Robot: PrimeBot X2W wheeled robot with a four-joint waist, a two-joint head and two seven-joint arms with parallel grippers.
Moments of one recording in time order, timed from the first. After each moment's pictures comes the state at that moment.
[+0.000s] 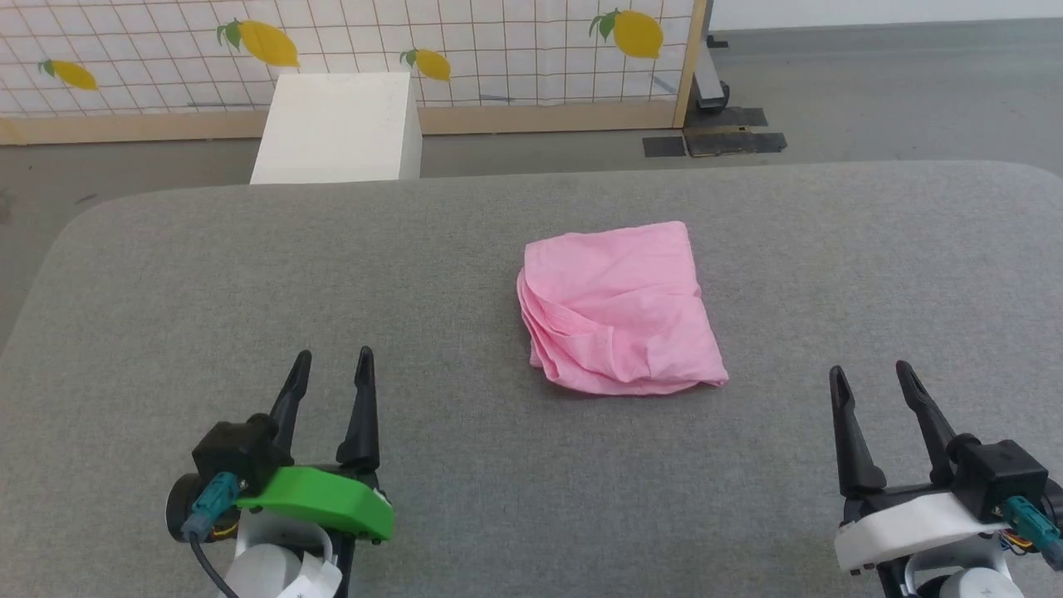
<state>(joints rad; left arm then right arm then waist) -0.11 0.05 -0.03 0.20 -0.24 -0.12 -0.26 0.00 -0.07 -0.06 0.13 0.09 0.13 -0.25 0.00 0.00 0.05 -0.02</state>
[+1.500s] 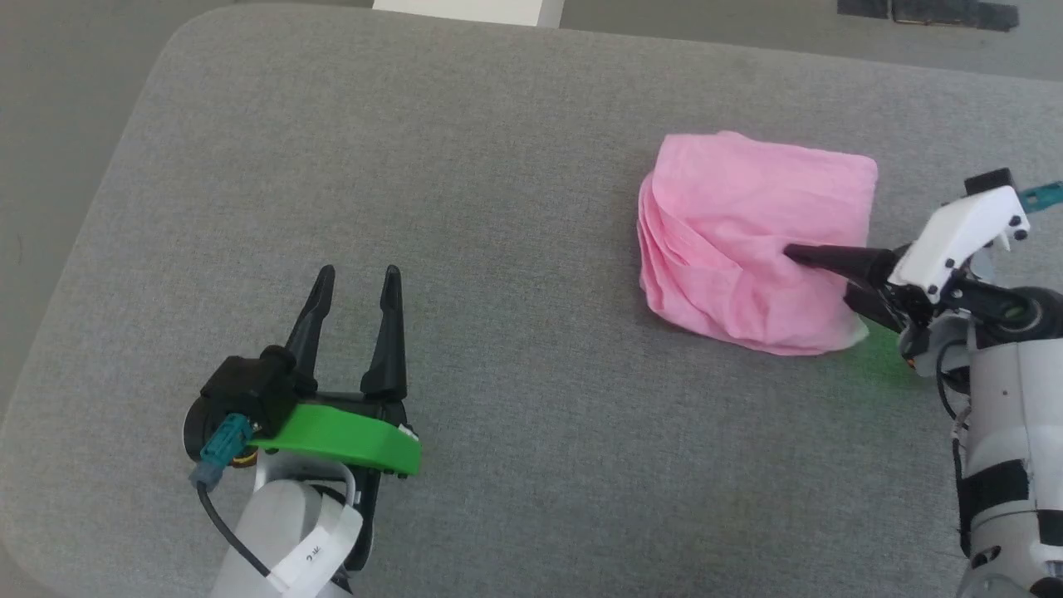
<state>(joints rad) -0.21 0.05 -0.11 0.12 -0.27 -0.10 -0.26 -0.78 -0.08 -0.47 0.79 0.66 0.13 1.01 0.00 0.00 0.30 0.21</state>
